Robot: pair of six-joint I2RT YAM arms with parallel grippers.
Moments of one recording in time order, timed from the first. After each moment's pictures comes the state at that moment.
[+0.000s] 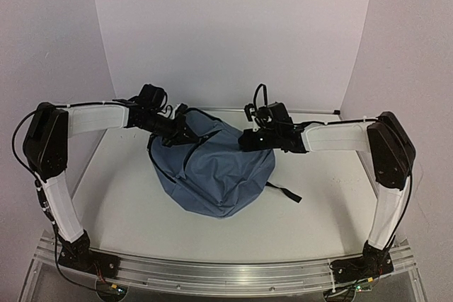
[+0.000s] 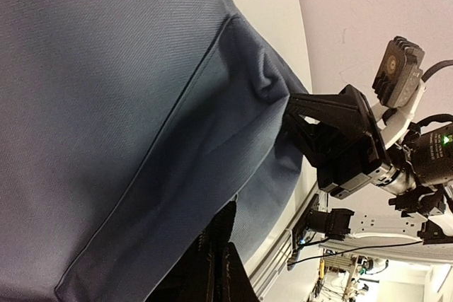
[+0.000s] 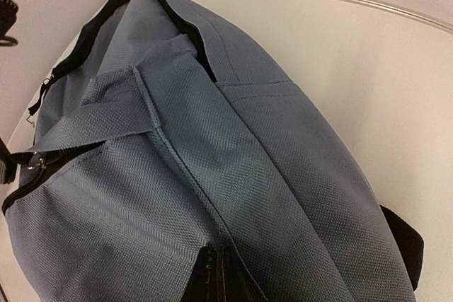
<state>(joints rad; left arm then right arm) -0.47 1.83 1.37 -0.34 0.73 -0.64 0.68 1.94 1.33 0.00 -0.06 0.34</state>
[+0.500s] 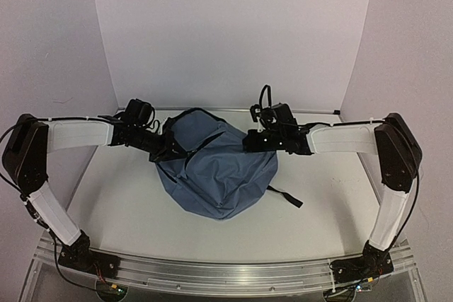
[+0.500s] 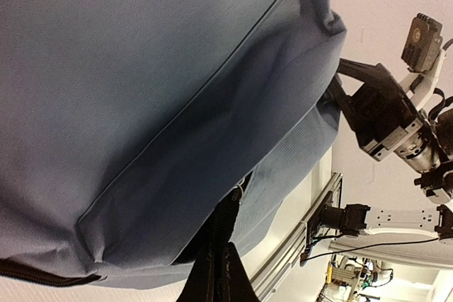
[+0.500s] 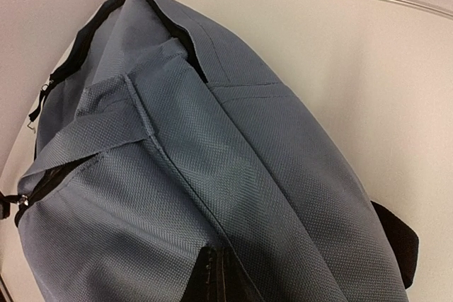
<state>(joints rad) -0.47 1.63 1.07 -0.25 0.66 -0.67 0.68 1.89 1.27 0.00 -0.02 0.40</state>
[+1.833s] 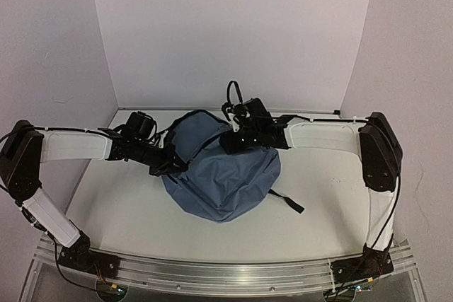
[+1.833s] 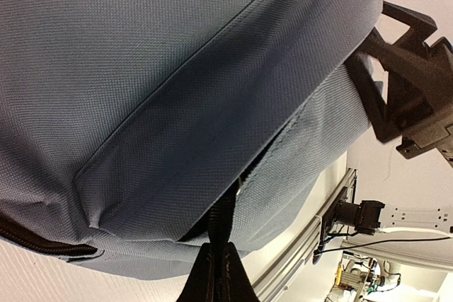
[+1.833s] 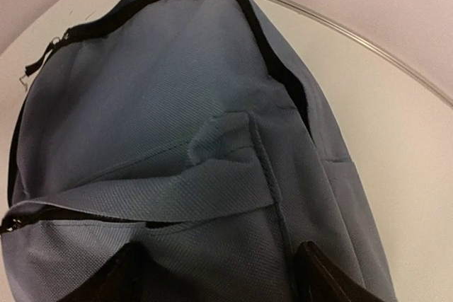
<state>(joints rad) -0.55 1.55 0.91 -0.17 0.57 -0.73 0.82 2.02 1.56 -0.21 0.15 0.13</state>
